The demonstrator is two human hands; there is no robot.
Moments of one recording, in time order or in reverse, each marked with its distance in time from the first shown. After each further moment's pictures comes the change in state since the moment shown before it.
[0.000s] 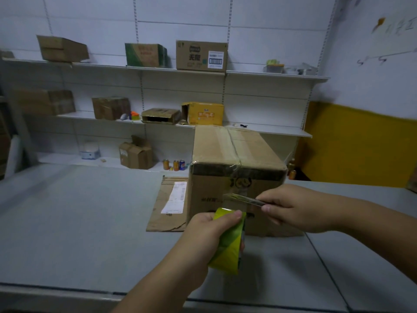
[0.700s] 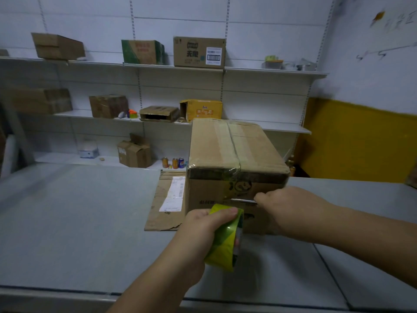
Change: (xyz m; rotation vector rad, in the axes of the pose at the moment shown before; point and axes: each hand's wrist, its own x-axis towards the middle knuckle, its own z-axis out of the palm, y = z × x) left_hand 0.000 0.004 -0.003 0.031 -0.016 0.009; right_hand 0.008 -0.002 0.021 -0.569 0.047 0.120
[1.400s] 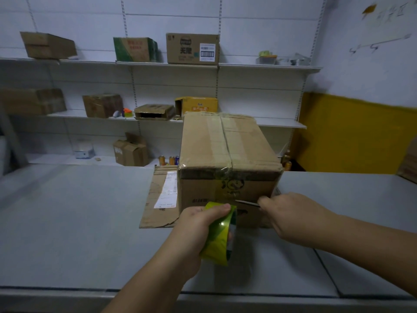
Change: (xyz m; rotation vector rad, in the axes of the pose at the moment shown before) left_hand 0.006 -0.008 0.002 0.005 0.077 -0.047; right_hand -0.015 0.010 0.031 0.064 0.065 0.037
